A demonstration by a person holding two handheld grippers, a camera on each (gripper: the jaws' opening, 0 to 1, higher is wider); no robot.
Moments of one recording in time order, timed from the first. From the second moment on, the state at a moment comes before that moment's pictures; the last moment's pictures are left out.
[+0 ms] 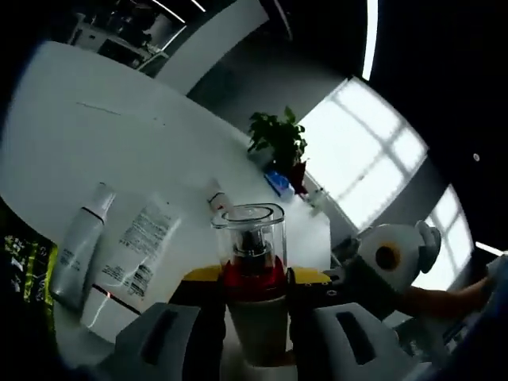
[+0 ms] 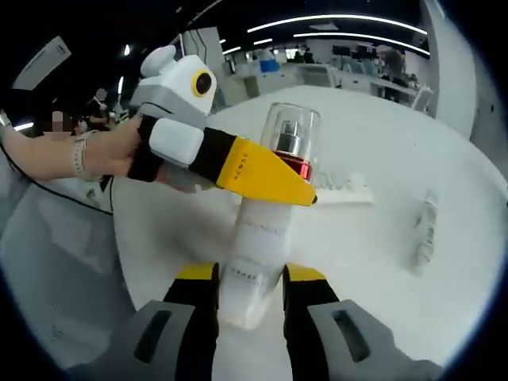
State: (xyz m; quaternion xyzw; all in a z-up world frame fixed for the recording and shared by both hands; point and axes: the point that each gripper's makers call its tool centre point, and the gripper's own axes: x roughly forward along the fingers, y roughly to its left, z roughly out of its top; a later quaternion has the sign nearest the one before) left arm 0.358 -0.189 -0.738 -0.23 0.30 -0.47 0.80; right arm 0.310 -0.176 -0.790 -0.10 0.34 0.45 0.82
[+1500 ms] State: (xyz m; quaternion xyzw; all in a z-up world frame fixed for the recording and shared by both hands) left arm 0.331 -0.216 -0.709 0.04 0.09 -0.61 0.79; right arm 0.336 -0.180 -0.788 -0.20 0.22 0.43 0.85
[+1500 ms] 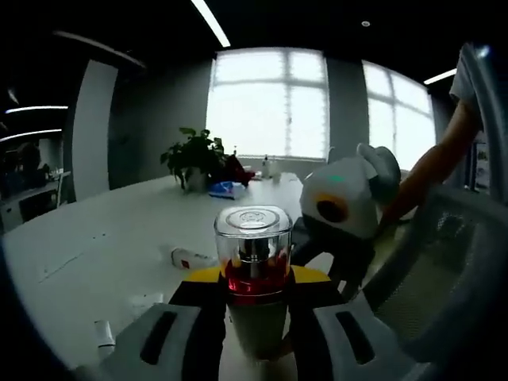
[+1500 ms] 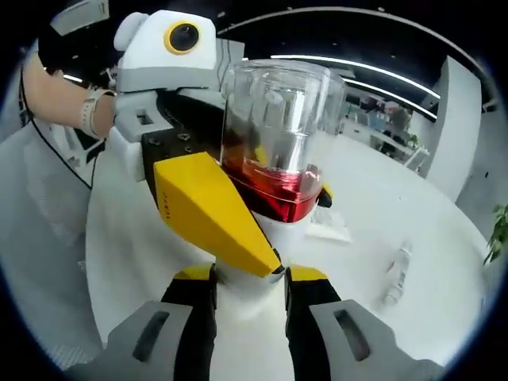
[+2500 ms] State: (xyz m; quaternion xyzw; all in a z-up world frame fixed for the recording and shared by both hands) left arm 0.359 -0.215 -0.697 0.06 0.06 -0.64 0.76; right arm 0.351 -0.181 -0.780 -0.16 0.22 0.41 0.87
